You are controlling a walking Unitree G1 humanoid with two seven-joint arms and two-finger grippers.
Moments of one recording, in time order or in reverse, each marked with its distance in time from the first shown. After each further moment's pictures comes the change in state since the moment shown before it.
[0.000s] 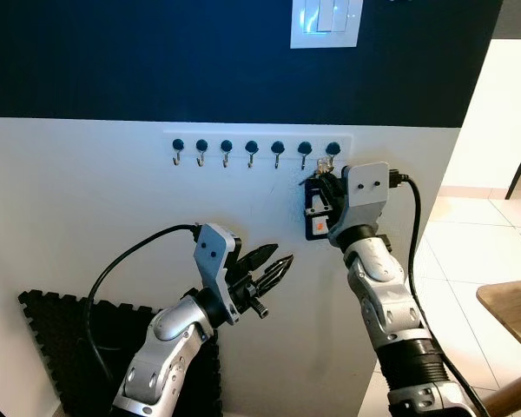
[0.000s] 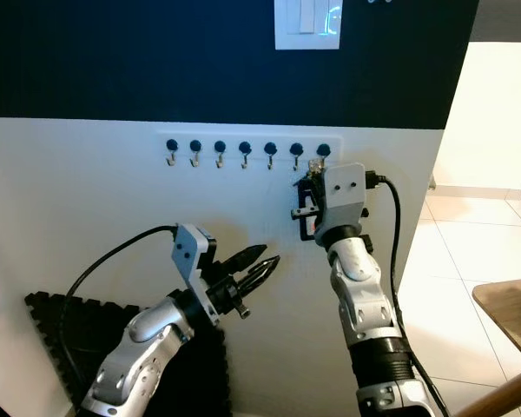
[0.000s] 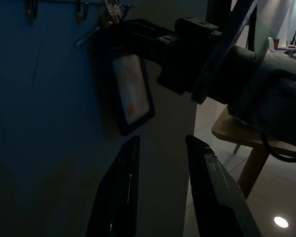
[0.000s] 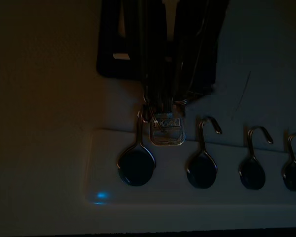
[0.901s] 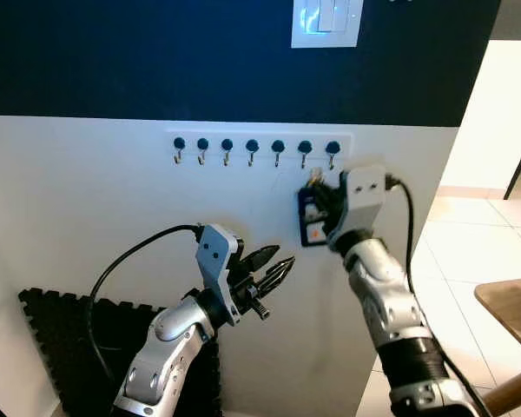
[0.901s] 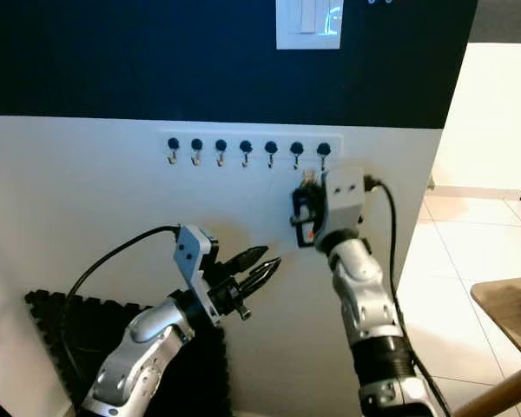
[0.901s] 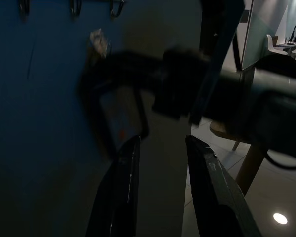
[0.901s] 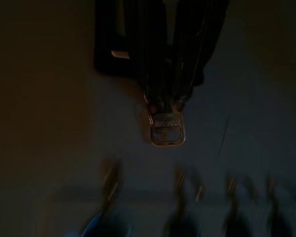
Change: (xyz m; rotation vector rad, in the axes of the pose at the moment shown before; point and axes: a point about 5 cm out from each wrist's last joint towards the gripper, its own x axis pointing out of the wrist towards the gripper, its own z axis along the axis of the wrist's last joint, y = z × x) left arm 0.000 -0.001 -0.001 0.011 0.010 0.000; right arm -0.008 0.006 -0.025 0.051 0.122 0.108
